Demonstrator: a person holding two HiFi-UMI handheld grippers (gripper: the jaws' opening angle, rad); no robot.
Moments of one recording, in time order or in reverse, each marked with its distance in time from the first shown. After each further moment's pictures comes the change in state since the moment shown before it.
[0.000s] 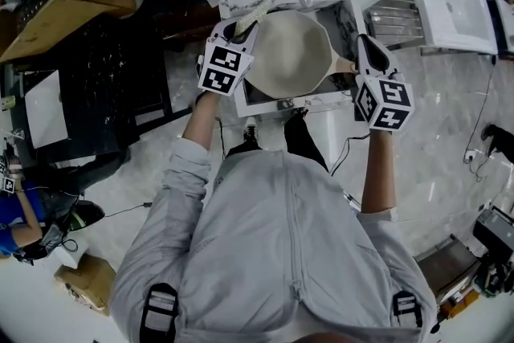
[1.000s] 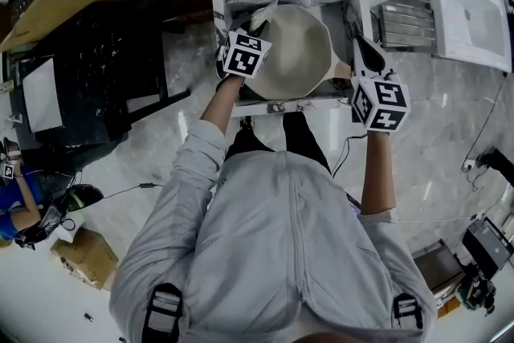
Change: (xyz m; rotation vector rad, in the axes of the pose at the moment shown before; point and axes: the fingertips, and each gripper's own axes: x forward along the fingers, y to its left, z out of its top) left arm 0.114 -0.016 -0.090 -0.214 0.257 0.072; right arm 0.063 -0.027 -0.044 0.011 0.104 0.118
